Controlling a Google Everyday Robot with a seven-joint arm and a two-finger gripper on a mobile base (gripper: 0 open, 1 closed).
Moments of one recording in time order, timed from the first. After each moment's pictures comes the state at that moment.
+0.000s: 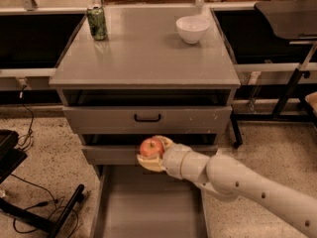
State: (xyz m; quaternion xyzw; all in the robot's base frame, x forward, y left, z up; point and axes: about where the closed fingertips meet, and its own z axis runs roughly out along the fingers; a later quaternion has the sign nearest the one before) arm 0.539 0.022 0.644 -0.36 0.72 0.26 0.53
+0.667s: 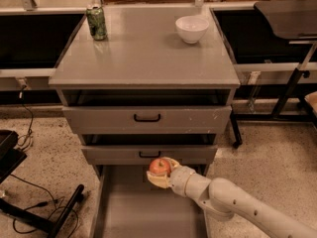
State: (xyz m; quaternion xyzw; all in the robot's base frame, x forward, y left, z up) arm 0.539 -0.009 0.510 -0.29 0.75 0.30 0.51
